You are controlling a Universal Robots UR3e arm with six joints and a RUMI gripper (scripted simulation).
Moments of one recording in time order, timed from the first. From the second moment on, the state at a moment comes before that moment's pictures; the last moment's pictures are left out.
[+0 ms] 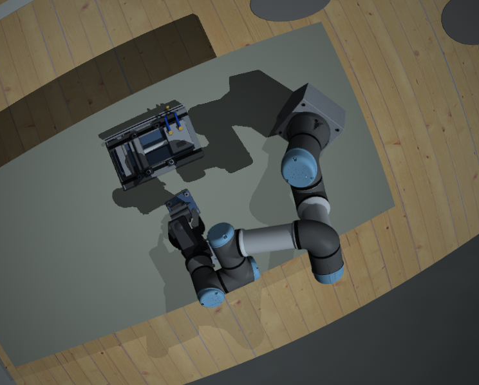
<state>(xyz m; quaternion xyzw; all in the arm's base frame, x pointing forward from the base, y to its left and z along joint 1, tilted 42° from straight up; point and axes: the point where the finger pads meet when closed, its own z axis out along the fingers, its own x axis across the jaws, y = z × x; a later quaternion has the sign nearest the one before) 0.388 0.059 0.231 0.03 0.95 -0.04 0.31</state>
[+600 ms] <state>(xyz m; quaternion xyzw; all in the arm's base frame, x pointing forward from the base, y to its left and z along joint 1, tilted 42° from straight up) 0.388 0.058 0.231 0.01 0.95 0.02 0.31</state>
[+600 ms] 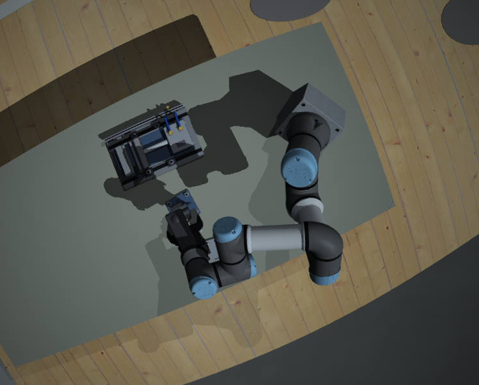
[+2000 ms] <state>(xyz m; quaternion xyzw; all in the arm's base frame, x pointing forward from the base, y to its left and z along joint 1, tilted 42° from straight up) 0.389 0.055 0.232 -0.05 0.93 0.20 0.31</state>
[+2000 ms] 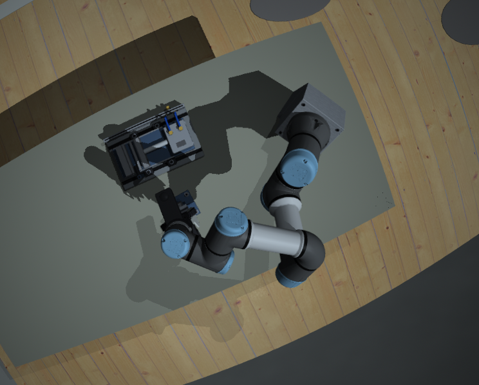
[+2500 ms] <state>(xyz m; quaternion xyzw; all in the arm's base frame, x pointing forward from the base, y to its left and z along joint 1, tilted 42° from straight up) 0.389 0.054 0.231 -0.07 0.91 0.28 0.30</state>
